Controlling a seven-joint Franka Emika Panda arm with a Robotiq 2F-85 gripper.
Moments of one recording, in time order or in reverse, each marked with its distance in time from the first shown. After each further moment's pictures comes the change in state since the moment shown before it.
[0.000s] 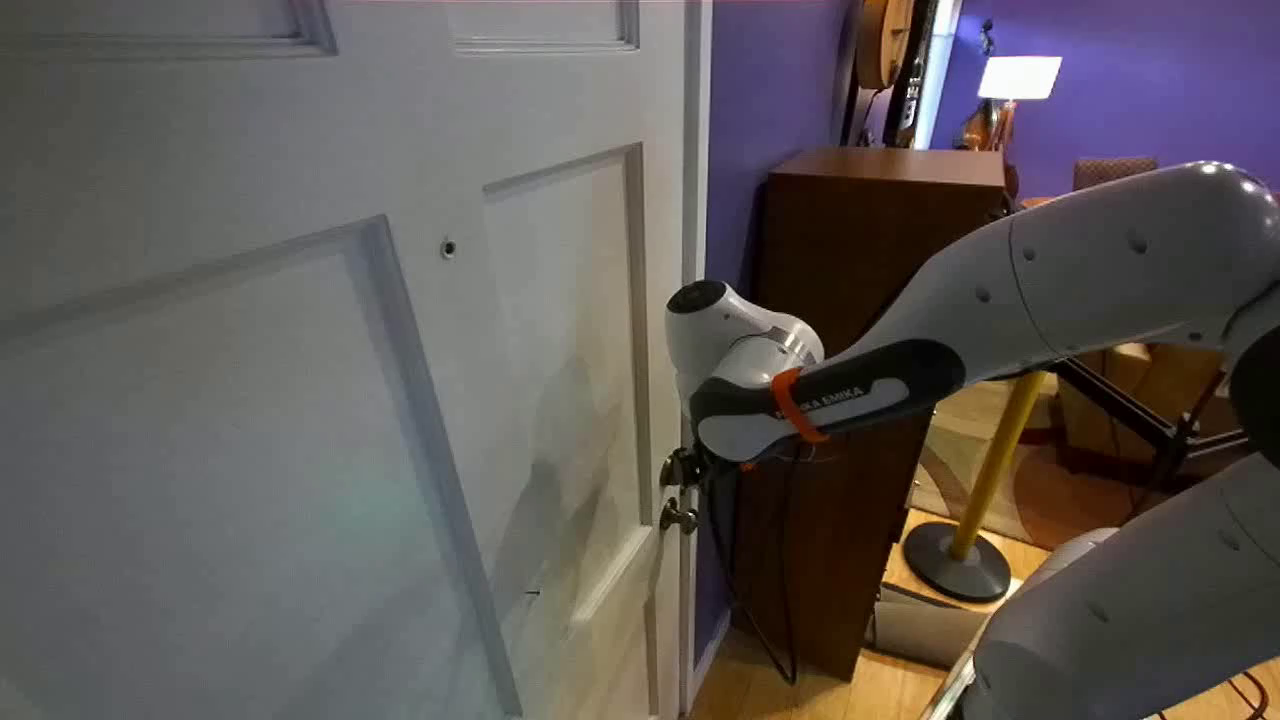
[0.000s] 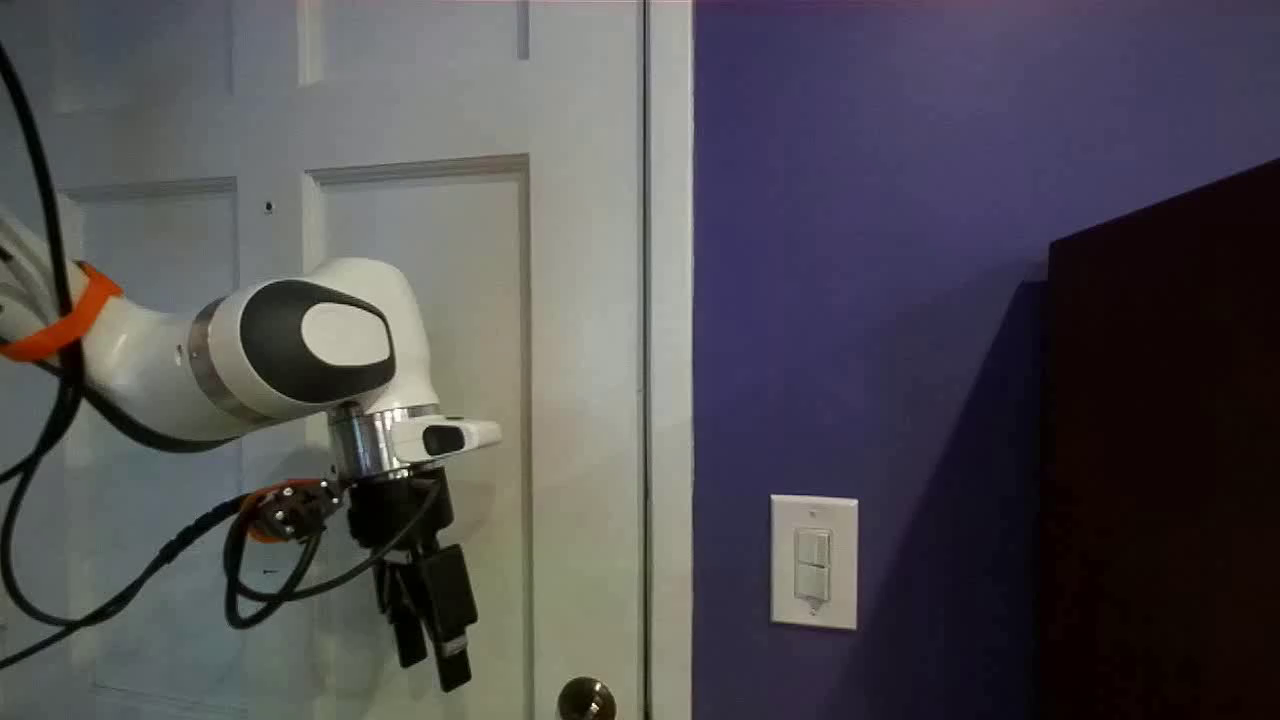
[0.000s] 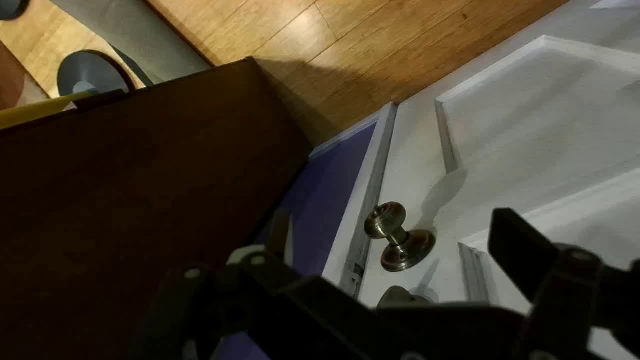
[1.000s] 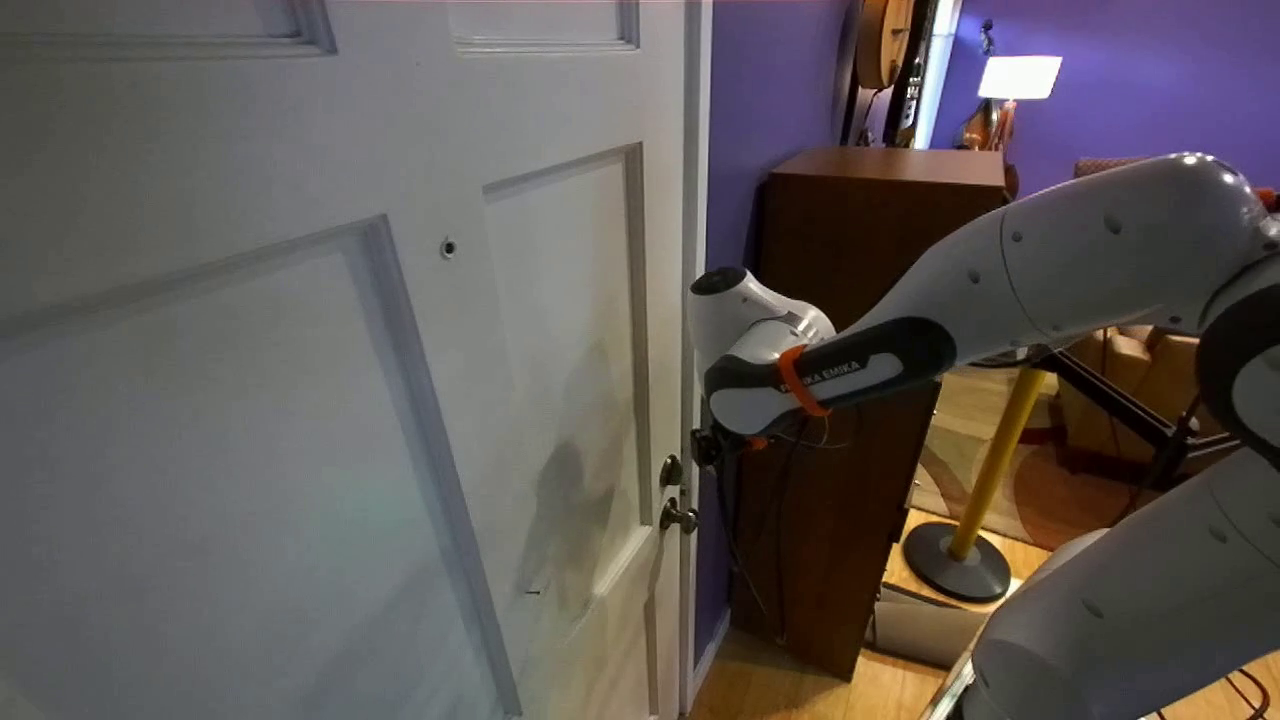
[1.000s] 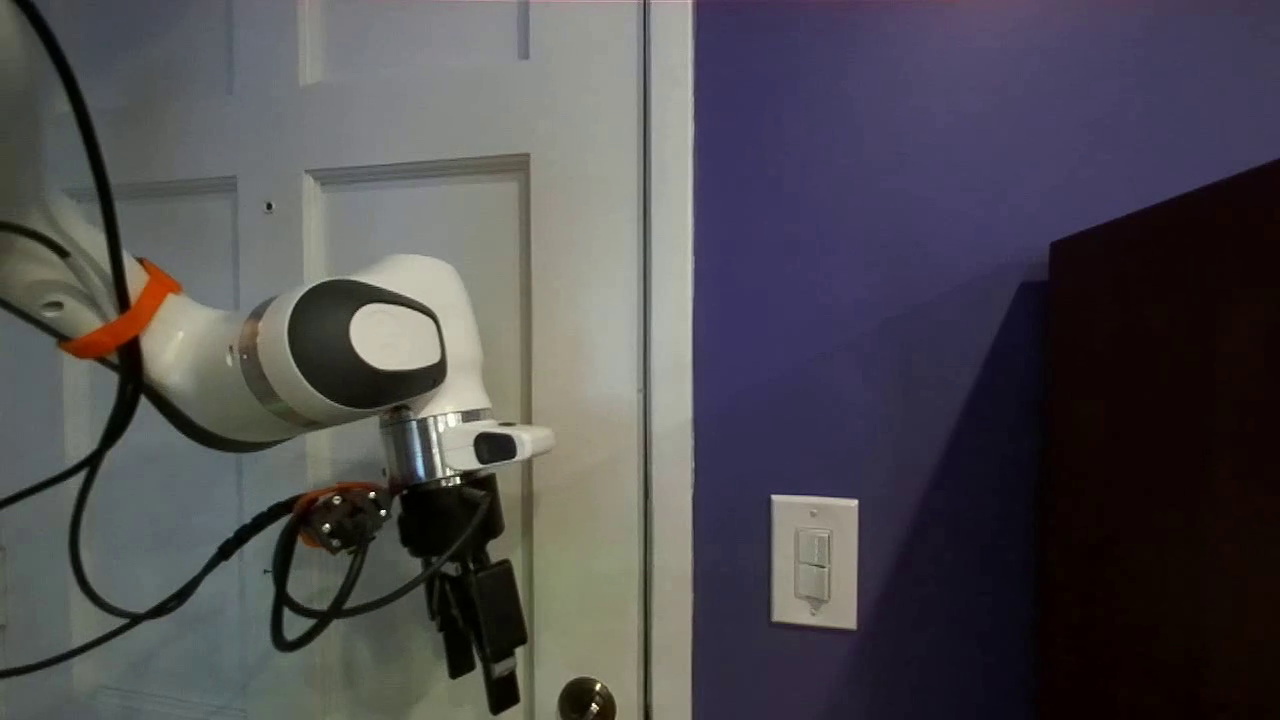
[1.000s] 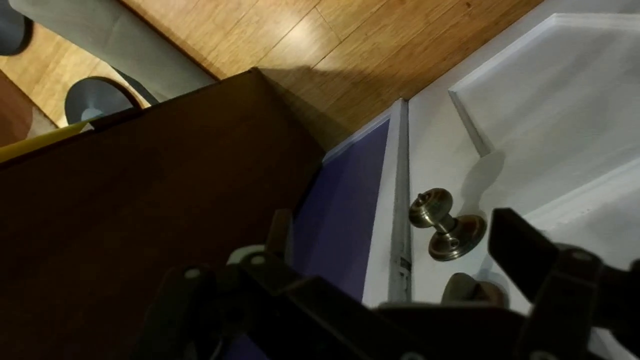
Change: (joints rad) arm -0.014 0.030 -0.106 0.016 -0.021 0.014 -0.005
